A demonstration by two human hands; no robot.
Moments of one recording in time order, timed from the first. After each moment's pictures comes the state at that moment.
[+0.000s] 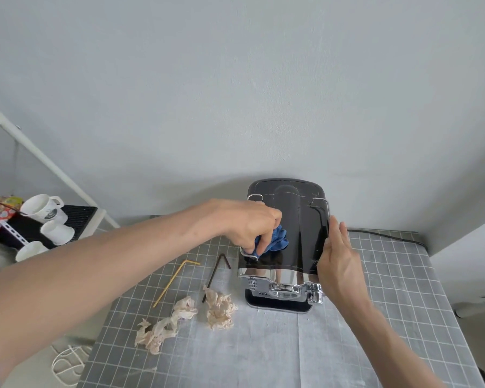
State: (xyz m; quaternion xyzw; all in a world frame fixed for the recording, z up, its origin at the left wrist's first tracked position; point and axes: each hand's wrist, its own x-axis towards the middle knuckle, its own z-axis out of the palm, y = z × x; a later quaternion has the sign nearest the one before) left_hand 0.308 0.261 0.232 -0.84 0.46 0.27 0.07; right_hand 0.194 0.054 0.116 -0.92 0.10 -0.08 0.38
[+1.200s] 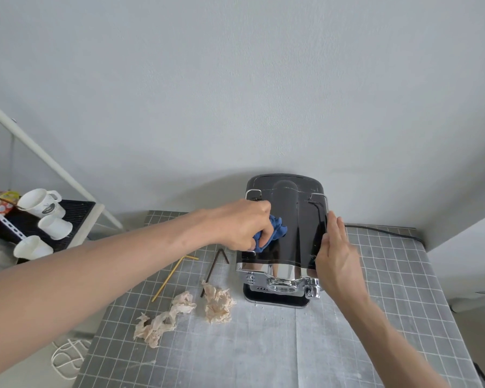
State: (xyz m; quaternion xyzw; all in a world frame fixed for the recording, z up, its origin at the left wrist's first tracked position) left_hand 0.289 0.271 0.223 -0.89 0.40 0.21 0.00; right_hand 0.192 0.056 0.120 -0.92 0.12 -0.07 0.37
